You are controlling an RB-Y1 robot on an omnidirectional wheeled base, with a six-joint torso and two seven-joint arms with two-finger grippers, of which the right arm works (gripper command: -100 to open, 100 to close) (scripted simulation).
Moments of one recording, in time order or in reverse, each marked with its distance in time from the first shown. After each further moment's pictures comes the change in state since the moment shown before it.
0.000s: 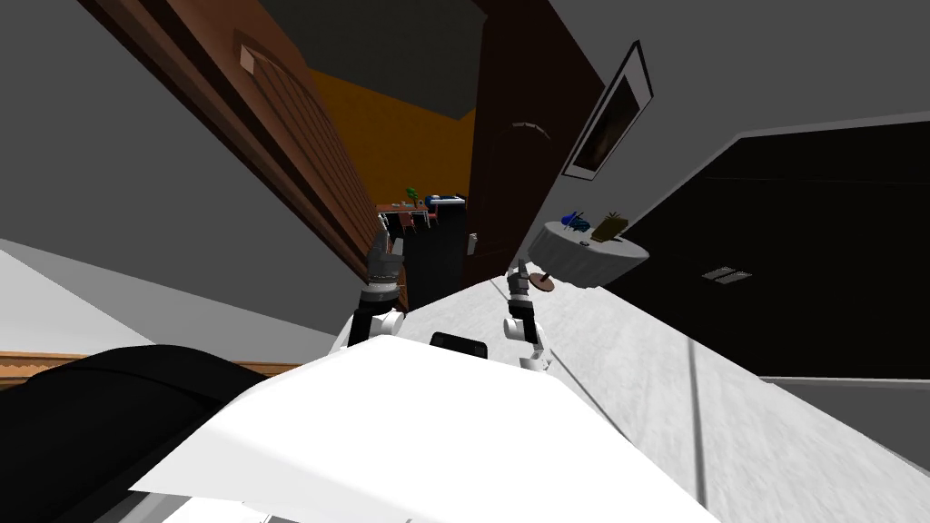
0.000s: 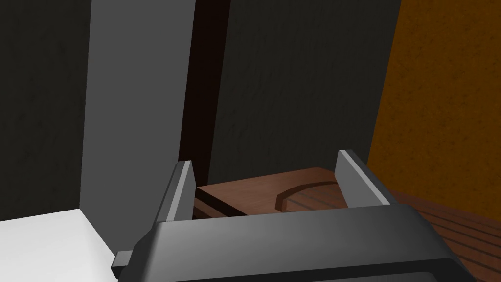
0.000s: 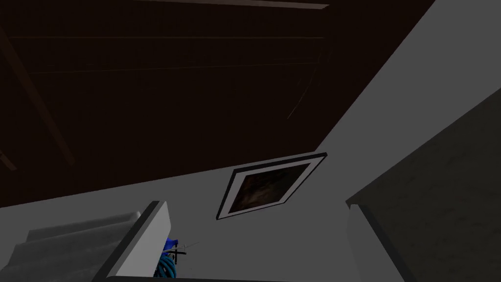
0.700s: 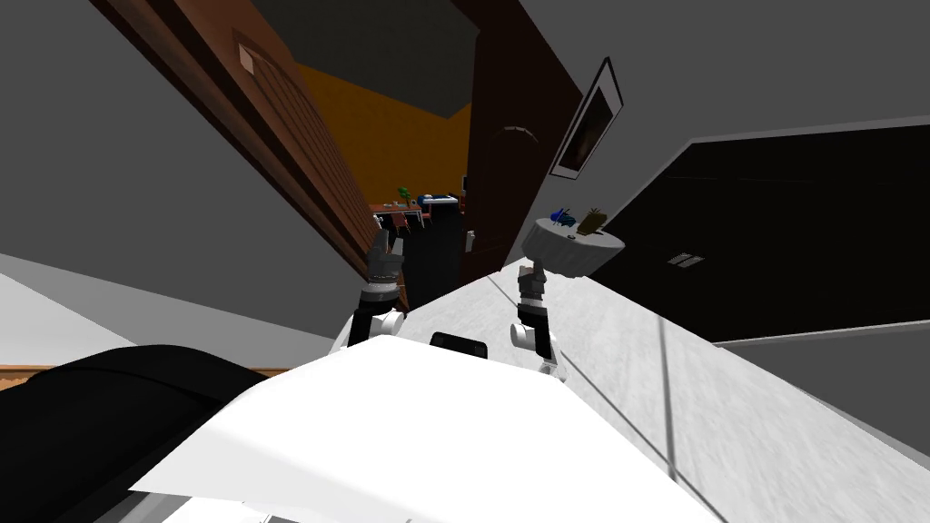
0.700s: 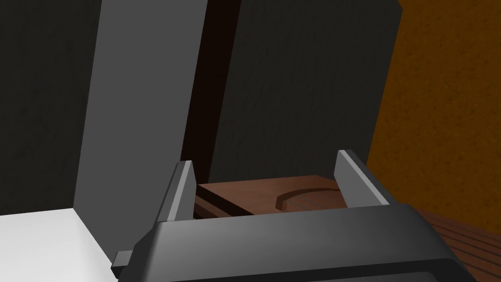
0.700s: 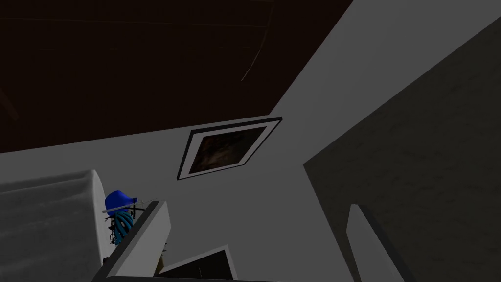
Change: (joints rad) arm 0.108 0.014 -0.032 -0.193 -0.002 -0.004 0.020
